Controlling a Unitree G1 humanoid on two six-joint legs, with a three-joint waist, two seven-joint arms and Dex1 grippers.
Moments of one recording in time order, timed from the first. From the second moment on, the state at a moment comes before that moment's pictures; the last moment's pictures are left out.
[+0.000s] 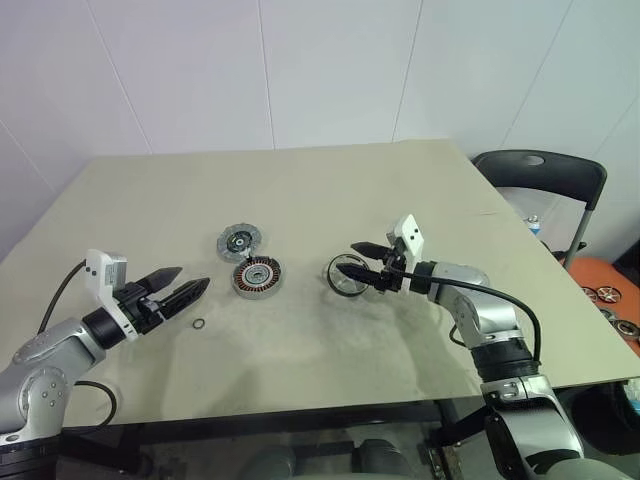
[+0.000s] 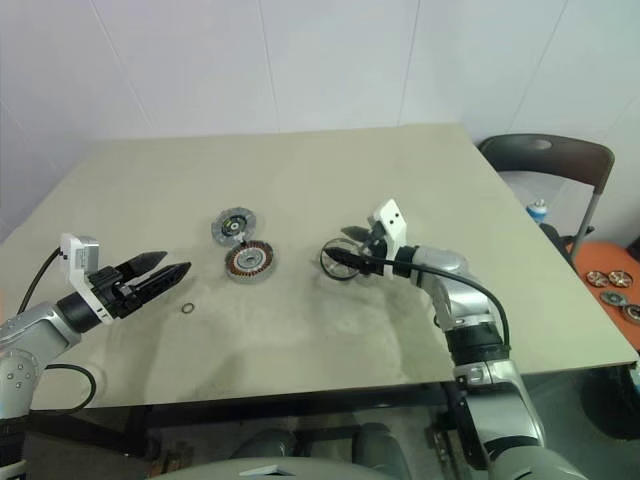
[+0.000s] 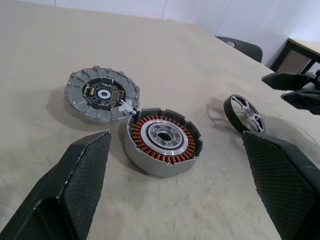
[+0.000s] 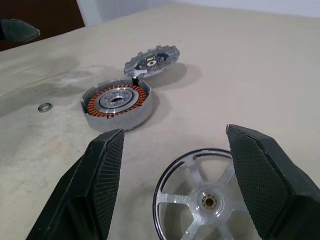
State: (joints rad) left arm 0.03 0.64 0.41 -0.18 -0.77 0.65 -0.76; right arm -0.50 -0.36 0.05 0.26 0.30 0.39 0.93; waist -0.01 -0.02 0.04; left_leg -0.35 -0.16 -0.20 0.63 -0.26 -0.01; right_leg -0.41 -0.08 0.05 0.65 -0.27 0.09
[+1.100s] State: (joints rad) left arm 0.11 0.60 0.41 -0.22 -0.74 0.61 -0.72; right arm -0.51 -0.34 0.09 0.28 0.30 0.40 0.93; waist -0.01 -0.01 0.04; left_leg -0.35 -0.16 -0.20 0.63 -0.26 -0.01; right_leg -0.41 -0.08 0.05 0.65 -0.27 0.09
